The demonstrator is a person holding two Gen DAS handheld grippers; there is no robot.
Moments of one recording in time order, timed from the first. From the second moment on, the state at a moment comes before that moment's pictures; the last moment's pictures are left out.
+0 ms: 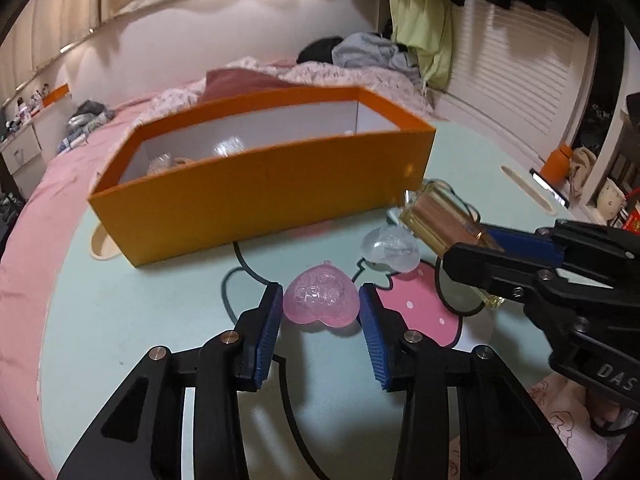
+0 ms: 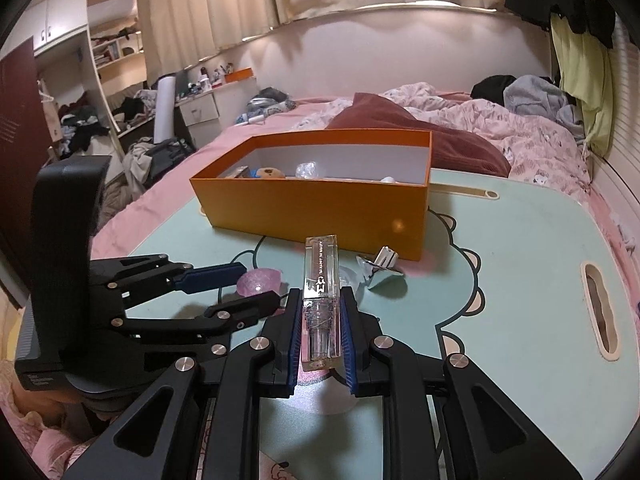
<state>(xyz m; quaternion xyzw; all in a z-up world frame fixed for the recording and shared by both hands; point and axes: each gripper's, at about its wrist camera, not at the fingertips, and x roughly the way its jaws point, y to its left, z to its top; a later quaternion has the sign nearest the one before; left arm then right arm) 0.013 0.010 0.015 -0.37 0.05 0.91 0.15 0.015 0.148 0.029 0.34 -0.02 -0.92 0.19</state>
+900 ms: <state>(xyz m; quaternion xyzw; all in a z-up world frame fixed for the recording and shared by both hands) 0.053 -0.023 0.035 -0.29 -0.01 0.95 0.12 0.017 0.145 0.028 0.34 -0.01 -0.92 0.19</state>
